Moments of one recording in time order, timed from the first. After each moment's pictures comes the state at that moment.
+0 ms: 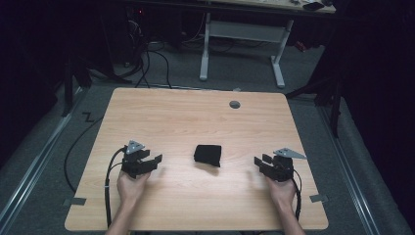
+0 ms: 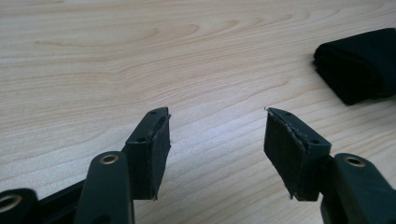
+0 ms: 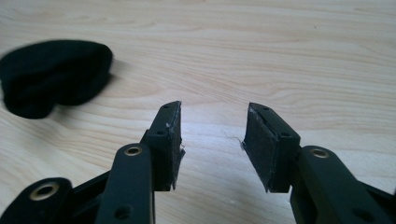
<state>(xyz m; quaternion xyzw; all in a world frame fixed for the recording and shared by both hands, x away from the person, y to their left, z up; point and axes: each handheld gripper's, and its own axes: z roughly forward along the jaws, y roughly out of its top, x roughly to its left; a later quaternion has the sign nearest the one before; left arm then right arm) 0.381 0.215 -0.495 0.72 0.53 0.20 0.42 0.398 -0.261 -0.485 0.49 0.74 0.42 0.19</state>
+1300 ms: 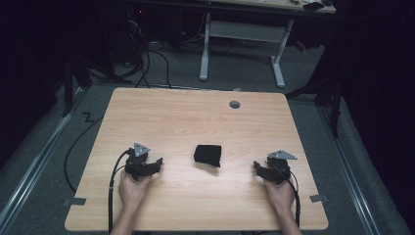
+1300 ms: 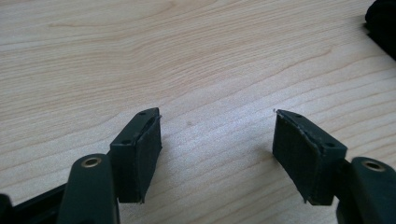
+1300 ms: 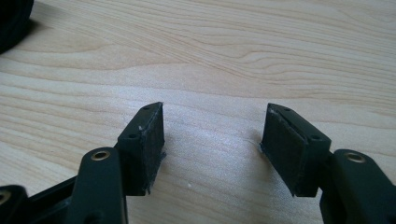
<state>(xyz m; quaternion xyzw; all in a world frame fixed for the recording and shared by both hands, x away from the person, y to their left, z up) 0.383 0.205 -0.509 0.73 0.53 0.24 0.36 0.405 -0.257 -0.509 0.50 0.76 0.34 0.24</state>
